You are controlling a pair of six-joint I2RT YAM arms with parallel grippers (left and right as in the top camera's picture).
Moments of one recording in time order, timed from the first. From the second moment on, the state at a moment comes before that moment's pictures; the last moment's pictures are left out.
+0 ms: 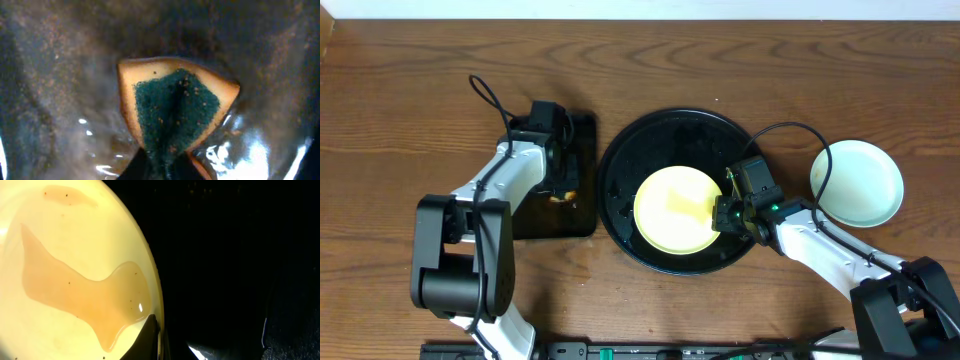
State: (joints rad) left arm -0.11 1.84 1.09 -0.66 -0.04 -0.24; right arm 0.42 1.57 0.68 -0.29 -0.12 0.52
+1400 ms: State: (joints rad) left arm -0.11 1.83 1.05 -0.56 -0.11 -0.26; right arm 0.42 1.57 0.68 -0.29 -0.12 0.52
